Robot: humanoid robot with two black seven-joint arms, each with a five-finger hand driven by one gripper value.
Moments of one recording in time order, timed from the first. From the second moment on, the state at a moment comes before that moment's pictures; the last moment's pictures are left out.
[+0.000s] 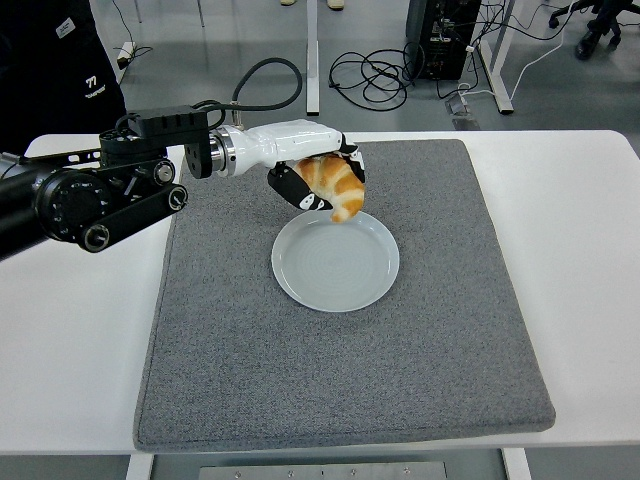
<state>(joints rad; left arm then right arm) -1.32 0.24 -0.04 -0.87 1.28 -0.03 -0.38 -0.04 0.00 -0.01 0.18 -0.10 -0.05 0.23</state>
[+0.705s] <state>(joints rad) -1.20 0.12 0.03 -0.79 1.27 0.10 -0.39 -0.04 0.00 -0.01 0.18 -0.10 -0.05 0.23</state>
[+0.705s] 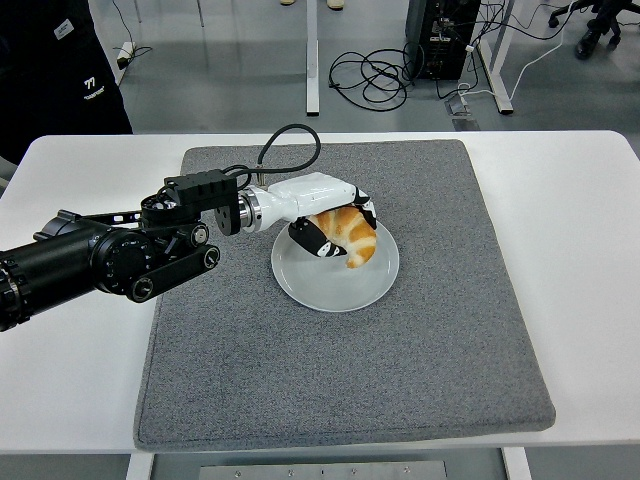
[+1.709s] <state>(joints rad) -1.12 0.14 0.03 -0.79 1.21 0.11 -0.39 -0.04 0.00 -0.01 0.18 -0.10 -0.05 0.23</state>
